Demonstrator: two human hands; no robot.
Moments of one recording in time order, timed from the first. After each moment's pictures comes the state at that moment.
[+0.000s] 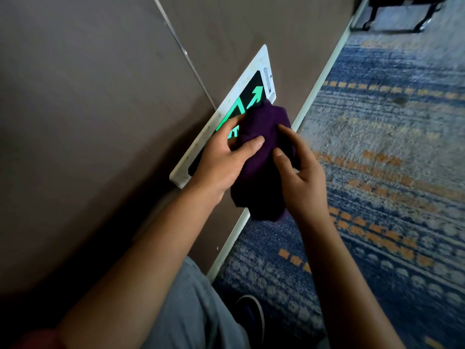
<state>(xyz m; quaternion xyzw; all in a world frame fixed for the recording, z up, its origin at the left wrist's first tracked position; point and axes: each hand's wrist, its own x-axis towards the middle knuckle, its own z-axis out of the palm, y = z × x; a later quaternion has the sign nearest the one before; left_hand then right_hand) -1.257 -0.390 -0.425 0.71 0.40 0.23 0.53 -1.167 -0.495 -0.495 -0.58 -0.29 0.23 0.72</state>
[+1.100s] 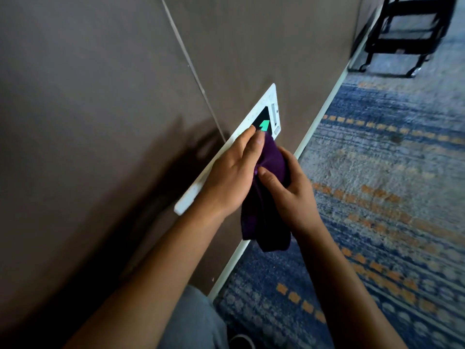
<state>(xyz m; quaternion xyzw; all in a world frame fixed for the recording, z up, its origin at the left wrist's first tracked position) -1.242 -0.384 -0.384 0.79 0.37 0.21 0.44 -1.148 -0.451 -0.485 -0.59 -0.33 0.26 0.69</state>
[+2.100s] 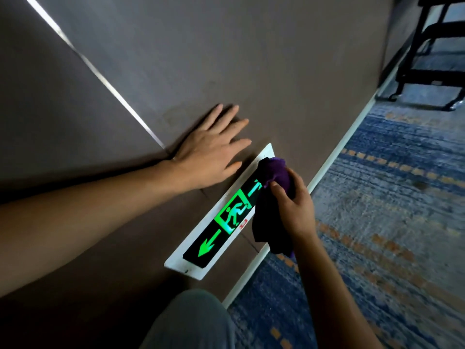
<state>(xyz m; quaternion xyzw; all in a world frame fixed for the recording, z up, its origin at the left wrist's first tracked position) -1.148 -0.273 -0.273 0.92 0.17 -0.09 -0.33 -1.034 -0.388 -0.461 -0.62 -0.25 0.33 0.67</state>
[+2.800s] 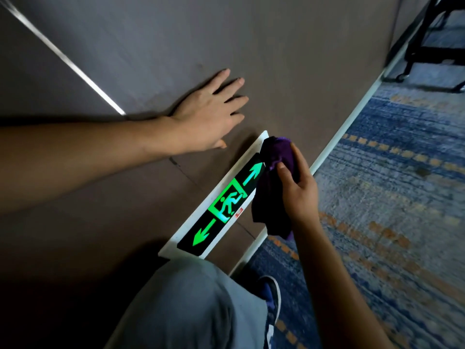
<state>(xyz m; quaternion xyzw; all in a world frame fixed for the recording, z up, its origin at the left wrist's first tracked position) -1.106 -0.242 -0.255 0.82 0.07 -0.21 -0.53 -1.015 -0.387 -0.454 -0.59 -0.22 0.33 0.71</state>
